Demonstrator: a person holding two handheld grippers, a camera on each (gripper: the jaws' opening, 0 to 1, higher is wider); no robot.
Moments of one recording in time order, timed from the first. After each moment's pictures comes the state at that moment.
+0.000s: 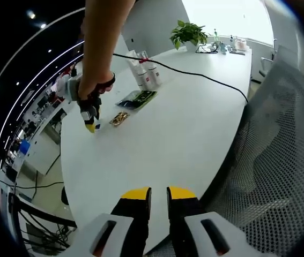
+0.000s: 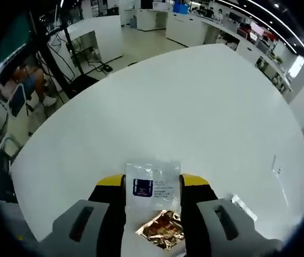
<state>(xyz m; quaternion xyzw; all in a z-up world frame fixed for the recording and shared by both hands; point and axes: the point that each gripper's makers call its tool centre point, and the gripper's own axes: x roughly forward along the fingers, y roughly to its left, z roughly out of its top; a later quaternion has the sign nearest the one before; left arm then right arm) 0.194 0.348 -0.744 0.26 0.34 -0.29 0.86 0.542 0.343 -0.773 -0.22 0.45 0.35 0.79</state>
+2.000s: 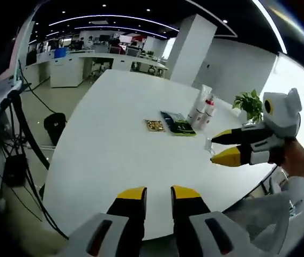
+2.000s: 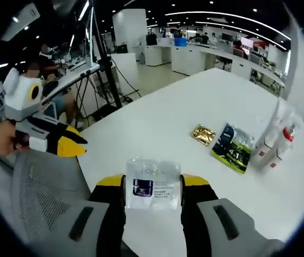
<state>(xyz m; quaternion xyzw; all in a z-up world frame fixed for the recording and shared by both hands) 0.223 0.357 -0.697 -0.14 0.38 -0.15 0.90 0.280 0.244 -0.678 -0.11 0.35 0.40 0.84</state>
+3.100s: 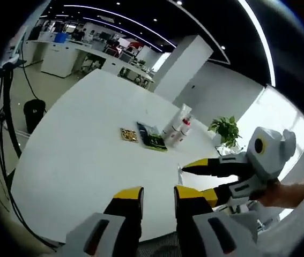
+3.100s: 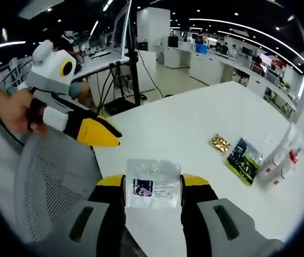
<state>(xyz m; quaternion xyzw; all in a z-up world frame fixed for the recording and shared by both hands) 0.219 0.323 -0.670 -0.26 0.34 -0.25 0.87 0.238 0.275 -0.676 -0.19 0.31 0.46 0.81</state>
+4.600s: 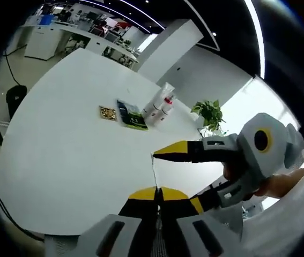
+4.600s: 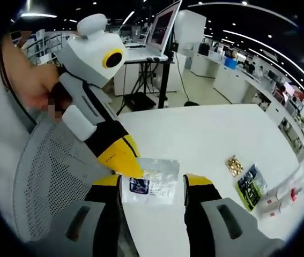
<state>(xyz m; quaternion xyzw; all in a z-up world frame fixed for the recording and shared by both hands) 0.197 0.300 -0.675 -0.27 0.39 -0.31 0.82 0.213 0.302 -0.675 -0.26 0.27 0.53 0.76</state>
